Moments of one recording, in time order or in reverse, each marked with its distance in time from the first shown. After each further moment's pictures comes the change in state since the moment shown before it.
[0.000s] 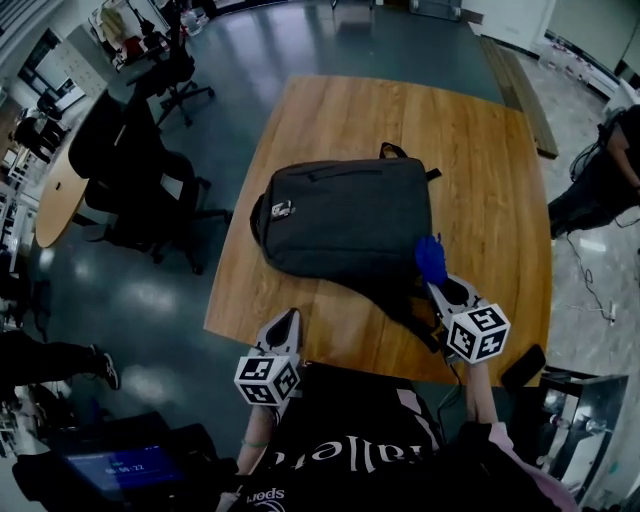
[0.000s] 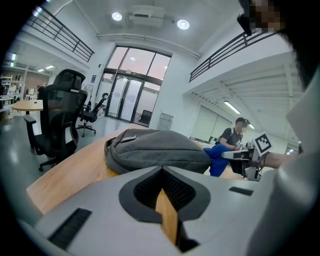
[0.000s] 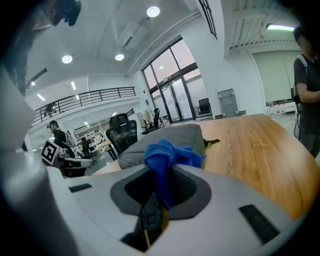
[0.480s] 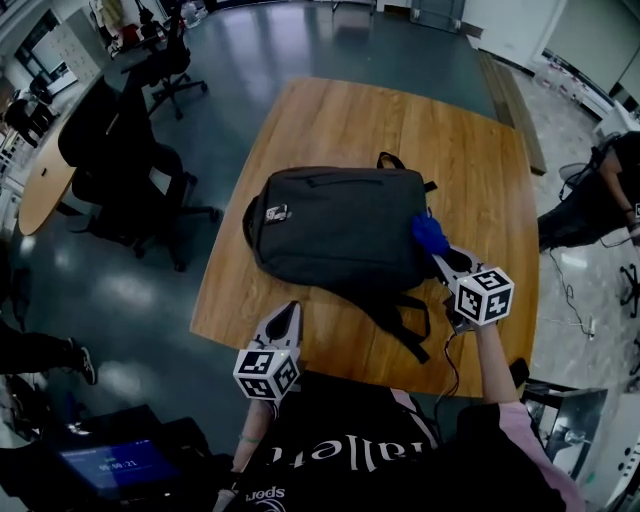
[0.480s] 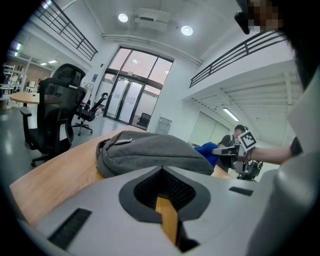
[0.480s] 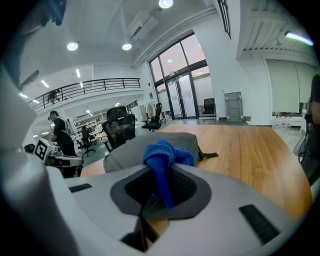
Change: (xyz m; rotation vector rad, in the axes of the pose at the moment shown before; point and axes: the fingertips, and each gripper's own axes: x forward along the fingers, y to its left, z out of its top) left arm 0.031 0.001 0.016 -0.040 -0.053 -0.046; right arm 0.050 -0.051 0.053 -0.112 0.070 0.002
